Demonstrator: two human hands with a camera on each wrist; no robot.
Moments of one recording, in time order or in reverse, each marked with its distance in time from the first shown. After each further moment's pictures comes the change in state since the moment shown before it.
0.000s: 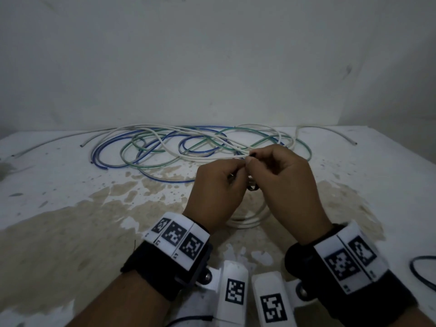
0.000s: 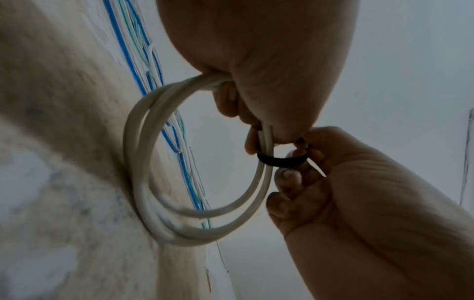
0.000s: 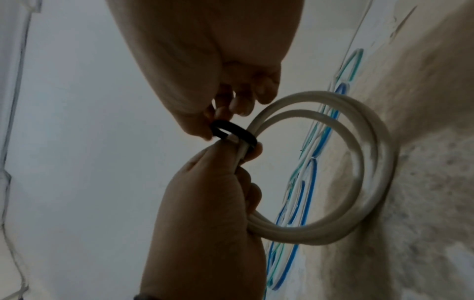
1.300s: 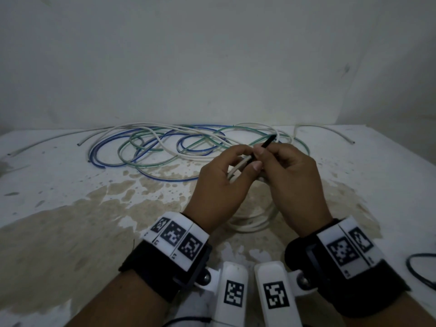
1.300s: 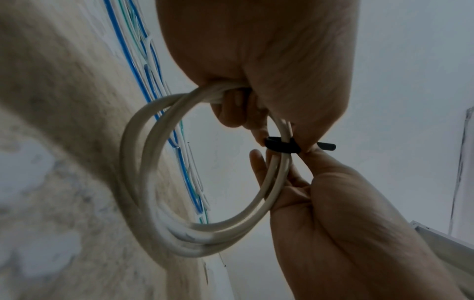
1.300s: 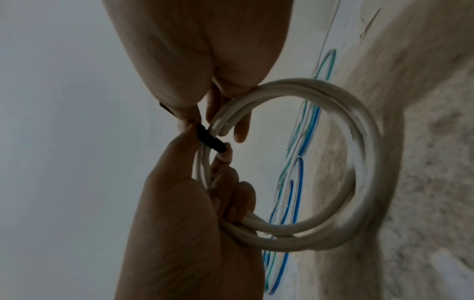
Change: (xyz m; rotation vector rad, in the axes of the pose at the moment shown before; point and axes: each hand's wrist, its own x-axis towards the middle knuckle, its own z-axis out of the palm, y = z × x) left_hand 0.000 0.011 0.004 -0.314 -0.038 -0.190; right_hand 0.008 0.011 -0.004 0.091 0.067 0.018
